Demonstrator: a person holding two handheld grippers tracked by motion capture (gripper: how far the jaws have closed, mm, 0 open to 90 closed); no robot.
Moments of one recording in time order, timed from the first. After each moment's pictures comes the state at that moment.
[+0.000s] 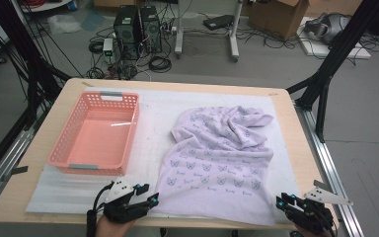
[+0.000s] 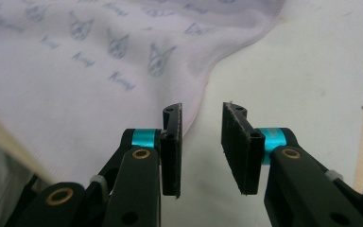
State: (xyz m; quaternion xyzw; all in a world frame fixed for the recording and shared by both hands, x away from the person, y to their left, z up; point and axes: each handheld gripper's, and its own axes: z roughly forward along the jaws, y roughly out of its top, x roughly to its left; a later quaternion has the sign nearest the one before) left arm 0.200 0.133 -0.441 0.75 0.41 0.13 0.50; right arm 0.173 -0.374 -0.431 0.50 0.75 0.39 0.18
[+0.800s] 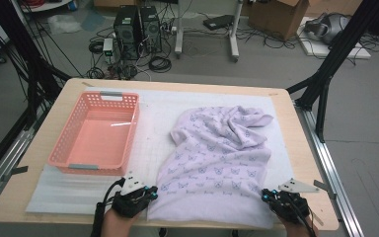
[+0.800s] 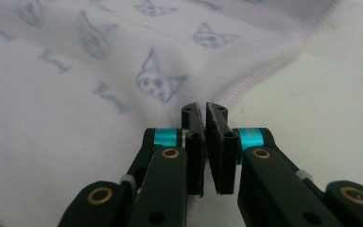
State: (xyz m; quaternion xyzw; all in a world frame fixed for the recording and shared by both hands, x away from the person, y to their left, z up) left arm 0.204 0.125 -0.448 0.79 0.42 0.13 0.43; right arm 0.198 -0.333 -0.442 0.48 0.79 0.34 0.19
